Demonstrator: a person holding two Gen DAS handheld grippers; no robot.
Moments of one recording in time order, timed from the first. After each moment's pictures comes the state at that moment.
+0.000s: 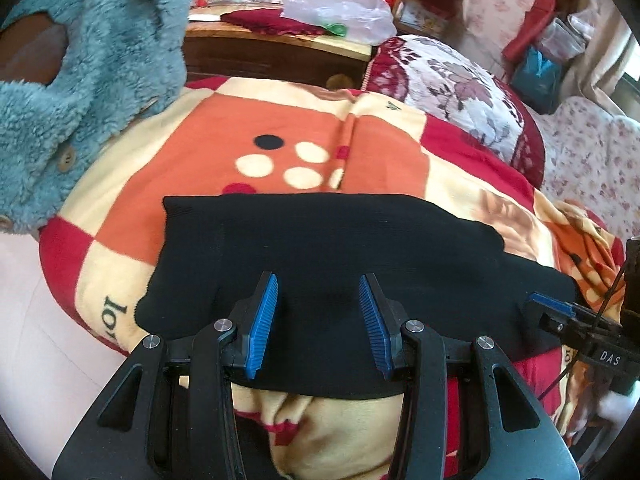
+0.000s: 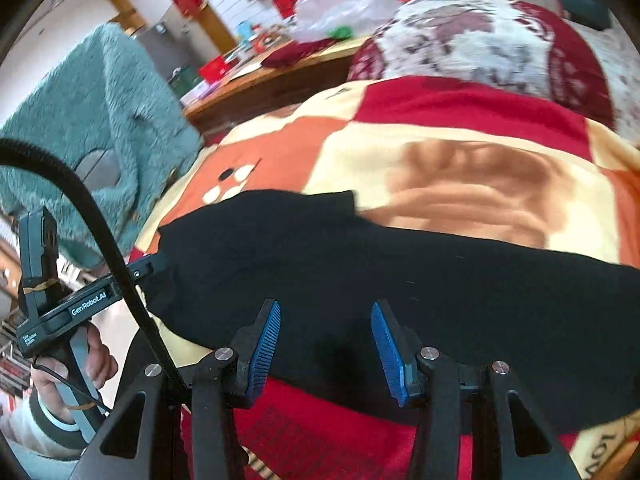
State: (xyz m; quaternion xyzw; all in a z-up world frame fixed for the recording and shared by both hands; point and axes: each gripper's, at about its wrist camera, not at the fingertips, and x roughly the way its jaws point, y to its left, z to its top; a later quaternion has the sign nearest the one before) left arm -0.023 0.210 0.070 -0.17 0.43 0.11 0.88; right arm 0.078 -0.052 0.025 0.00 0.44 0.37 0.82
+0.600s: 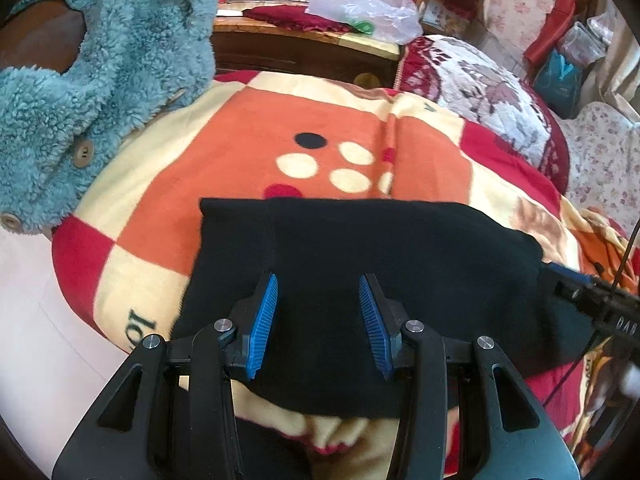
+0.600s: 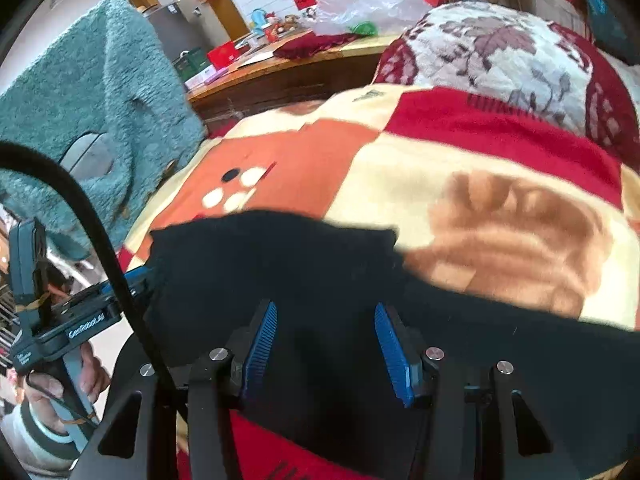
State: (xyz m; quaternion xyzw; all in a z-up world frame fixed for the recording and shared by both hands) left arm -0.016 0.244 0.056 -0.16 0.44 0.15 0.87; right arm 0.100 -0.004 0.029 -0.04 0.43 0.36 0.82
